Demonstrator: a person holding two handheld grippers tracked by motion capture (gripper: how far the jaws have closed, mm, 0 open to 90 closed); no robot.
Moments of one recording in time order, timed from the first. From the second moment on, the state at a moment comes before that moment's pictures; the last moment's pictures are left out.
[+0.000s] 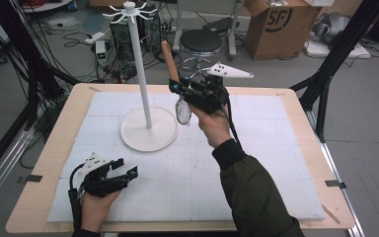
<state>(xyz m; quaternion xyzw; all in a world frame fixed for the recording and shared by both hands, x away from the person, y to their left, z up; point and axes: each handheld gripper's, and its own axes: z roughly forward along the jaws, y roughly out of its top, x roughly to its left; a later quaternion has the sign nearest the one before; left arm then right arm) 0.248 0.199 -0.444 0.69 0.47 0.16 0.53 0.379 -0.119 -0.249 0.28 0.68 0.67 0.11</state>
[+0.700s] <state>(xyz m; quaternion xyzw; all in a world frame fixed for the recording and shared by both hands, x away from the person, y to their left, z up) 0.249 0.197 -0.442 0.69 0.46 0.16 0.54 0.401 -0.092 -0.217 0.26 0.64 0.72 0.07</state>
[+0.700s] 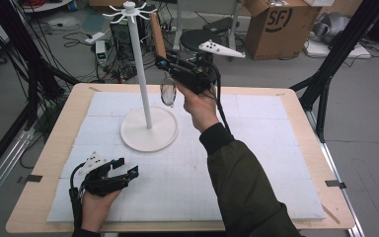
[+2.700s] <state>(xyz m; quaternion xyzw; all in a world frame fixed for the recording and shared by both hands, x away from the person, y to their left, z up) 0.249 0.198 -0.441 0.69 0.46 0.16 0.54 0.424 -0.086 -0.218 0.27 0.65 0.71 0.03</state>
